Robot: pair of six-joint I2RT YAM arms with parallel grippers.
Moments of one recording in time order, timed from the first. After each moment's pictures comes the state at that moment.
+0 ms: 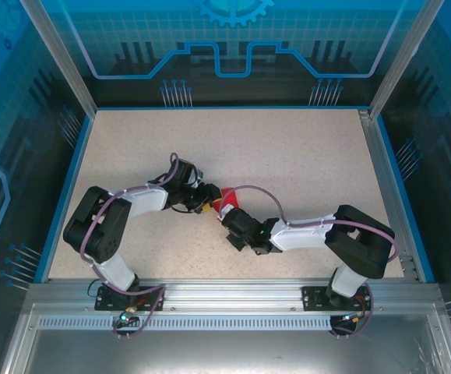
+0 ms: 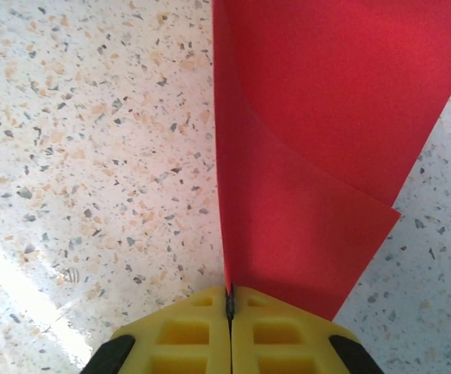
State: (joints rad) left arm -0.38 1.70 0.83 -0.08 0.55 -0.95; right arm 1.04 1.64 0.74 -0.10 0.31 0.16
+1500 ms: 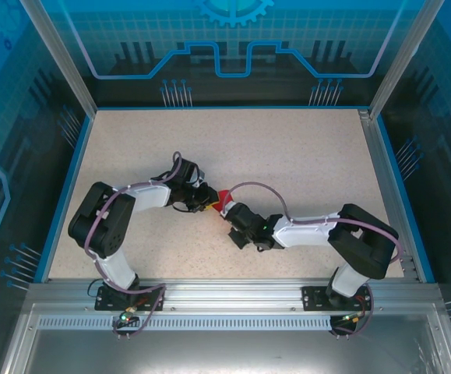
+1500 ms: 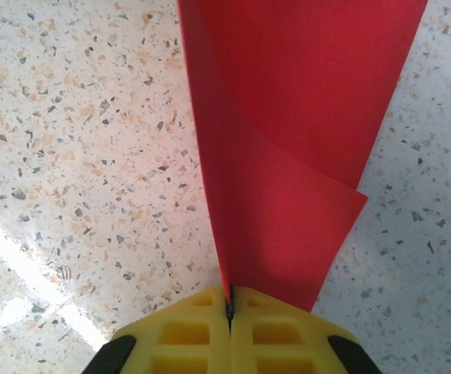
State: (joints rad) left arm -0.38 1.74 0.88 -0.14 0.54 -0.90; right arm 0.98 1.63 0.75 -0.12 0.21 0.17
